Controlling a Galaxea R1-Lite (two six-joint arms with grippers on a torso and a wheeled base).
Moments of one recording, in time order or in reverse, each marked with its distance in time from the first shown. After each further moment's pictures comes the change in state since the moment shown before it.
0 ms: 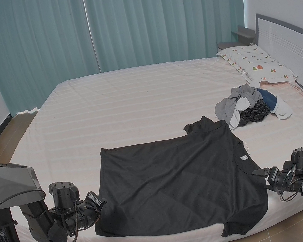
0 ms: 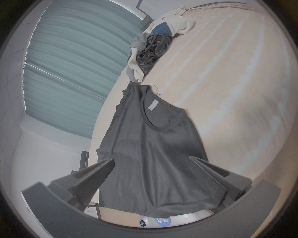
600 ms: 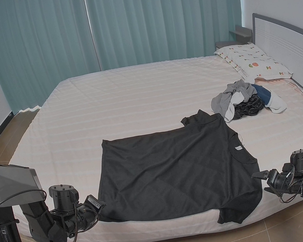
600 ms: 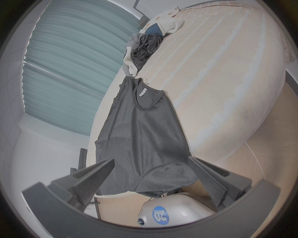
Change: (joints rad) left arm 0.025 0.028 0.010 0.000 0.004 0.033; right arm 0.003 0.021 0.006 0.000 -0.006 -0.003
